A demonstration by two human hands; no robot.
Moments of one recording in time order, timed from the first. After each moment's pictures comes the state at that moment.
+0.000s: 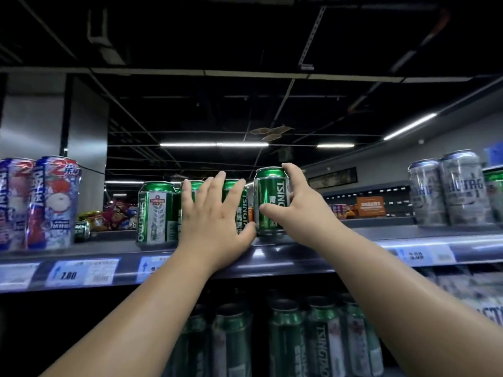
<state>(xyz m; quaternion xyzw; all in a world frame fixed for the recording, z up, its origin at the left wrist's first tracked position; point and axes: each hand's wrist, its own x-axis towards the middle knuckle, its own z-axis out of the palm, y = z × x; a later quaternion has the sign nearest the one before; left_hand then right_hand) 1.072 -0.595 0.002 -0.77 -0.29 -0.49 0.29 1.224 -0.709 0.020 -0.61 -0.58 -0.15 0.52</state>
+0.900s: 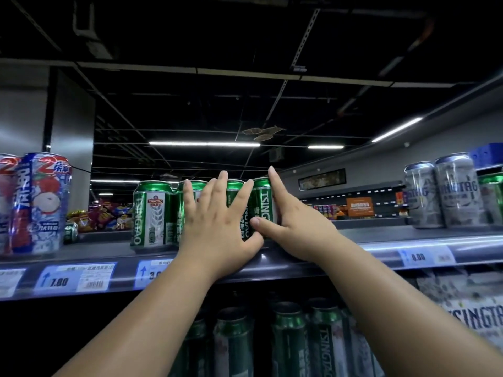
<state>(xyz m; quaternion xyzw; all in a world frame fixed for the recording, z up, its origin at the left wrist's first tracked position) 1.071 -0.596 -0.003 -0.78 -0.27 -0.49 0.29 1.229 -0.694 0.007 -0.63 -0.64 -0.25 0.37</state>
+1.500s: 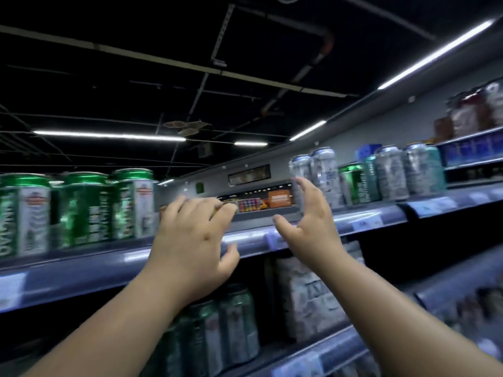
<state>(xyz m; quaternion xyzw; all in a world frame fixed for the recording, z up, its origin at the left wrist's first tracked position) 1.178 -0.701 -0.031 -0.83 -0.05 -0.49 0.25 1.366 -0.834 -0.053 -0.64 -0.40 -0.36 0.54</state>
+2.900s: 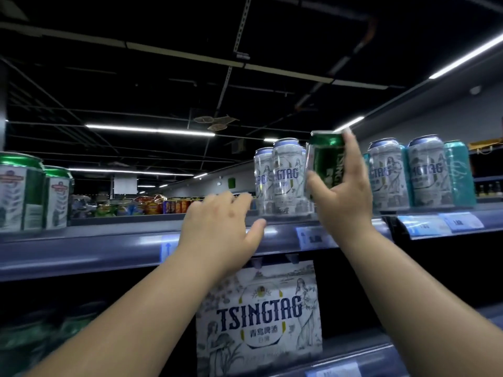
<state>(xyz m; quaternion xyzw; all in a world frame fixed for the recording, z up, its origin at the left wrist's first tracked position) 1.368 -0.795 -0.026 -0.84 -0.22 -0.44 0.24 1.546 -0.919 -0.011 -0.51 -0.40 -0.42 0.63</state>
